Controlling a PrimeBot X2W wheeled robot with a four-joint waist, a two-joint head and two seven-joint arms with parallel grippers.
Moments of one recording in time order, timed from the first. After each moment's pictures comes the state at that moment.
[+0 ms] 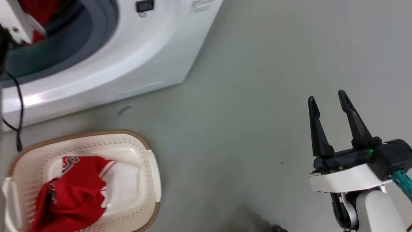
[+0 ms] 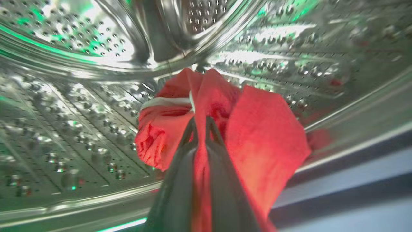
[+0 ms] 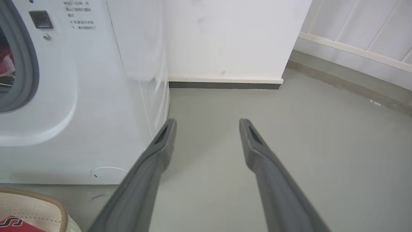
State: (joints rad) left arm -1.19 0.53 -0.26 0.85 -0.43 -0.12 0.17; right arm -0.18 -0.05 0.08 -0.03 0.11 0.13 -0.26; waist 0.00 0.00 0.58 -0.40
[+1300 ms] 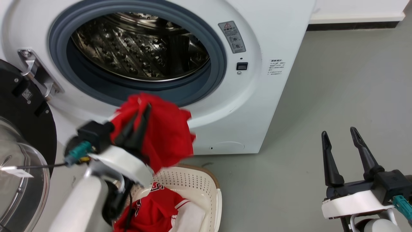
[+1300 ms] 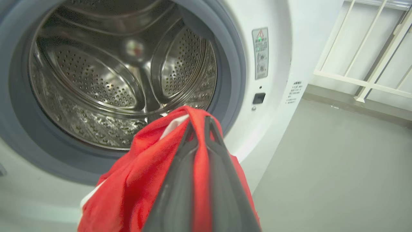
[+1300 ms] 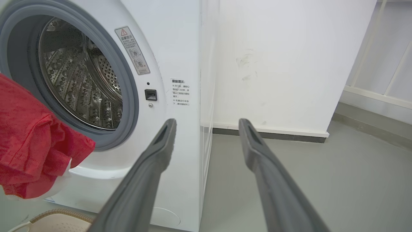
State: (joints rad) left arm -0.37 0.34 -0.33 0.18 -0.50 -0.12 -0.14; right arm -0.03 -0.05 -0.02 0.00 0.01 0.13 -0.26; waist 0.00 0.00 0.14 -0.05
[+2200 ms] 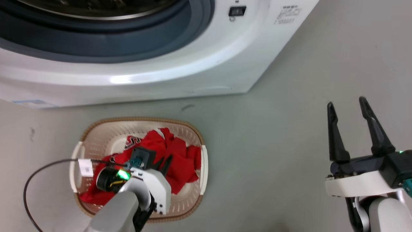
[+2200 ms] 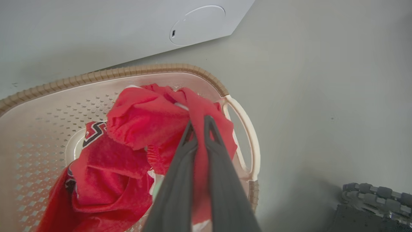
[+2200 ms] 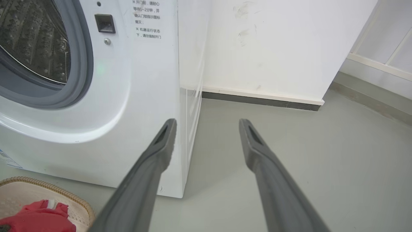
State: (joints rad) left arm -0.49 0.25 -0.65 0.78 -0.53 -0.13 -0.15; right arm -0.12 -0.05 -0.02 -0.06 -0.02 0.13 -0.26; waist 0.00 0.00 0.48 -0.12
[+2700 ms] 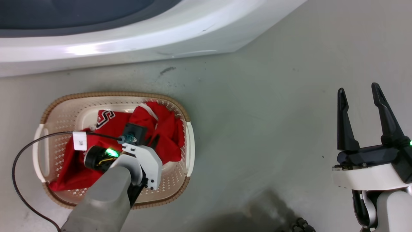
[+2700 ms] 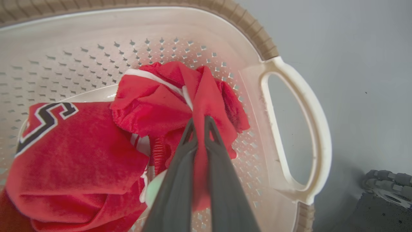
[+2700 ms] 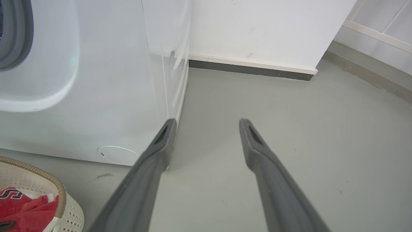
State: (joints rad) left arm -0.73 0.21 -0.76 1.10 -0.61 -0.13 -0.21; right arm -0.16 -0.05 -0.04 -0.11 0.00 0.13 -0.26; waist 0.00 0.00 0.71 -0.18
